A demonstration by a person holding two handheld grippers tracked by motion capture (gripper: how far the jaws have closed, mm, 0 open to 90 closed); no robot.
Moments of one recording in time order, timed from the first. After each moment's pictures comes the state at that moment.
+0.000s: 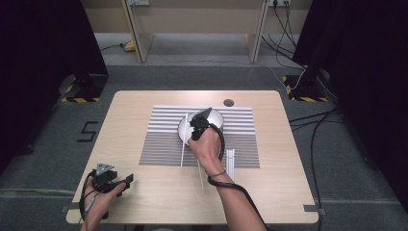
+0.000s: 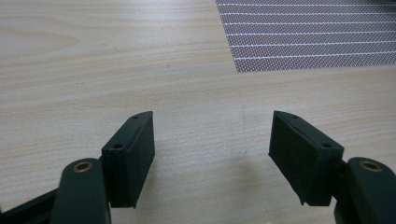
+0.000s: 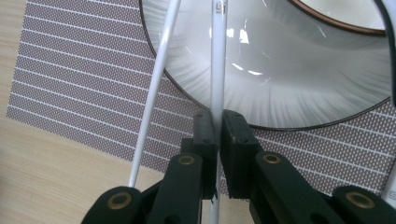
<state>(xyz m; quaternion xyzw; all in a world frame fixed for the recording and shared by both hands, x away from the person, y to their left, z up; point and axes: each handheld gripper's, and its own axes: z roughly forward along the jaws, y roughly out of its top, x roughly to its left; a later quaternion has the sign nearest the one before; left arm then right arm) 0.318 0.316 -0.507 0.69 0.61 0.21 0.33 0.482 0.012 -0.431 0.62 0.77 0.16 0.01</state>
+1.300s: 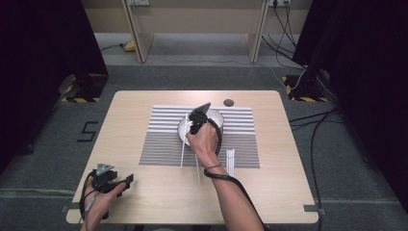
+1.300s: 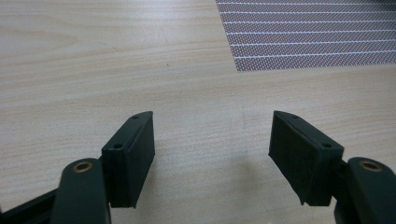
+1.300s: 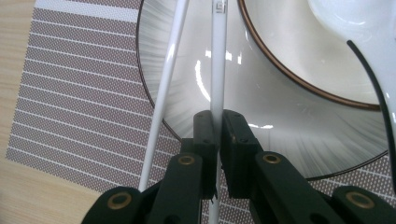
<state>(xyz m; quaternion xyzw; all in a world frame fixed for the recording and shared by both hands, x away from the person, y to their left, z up) 0.318 0.316 -0.508 0.69 0.61 0.21 0.33 0.505 0.019 -0.434 0.63 0.76 0.18 0.02</state>
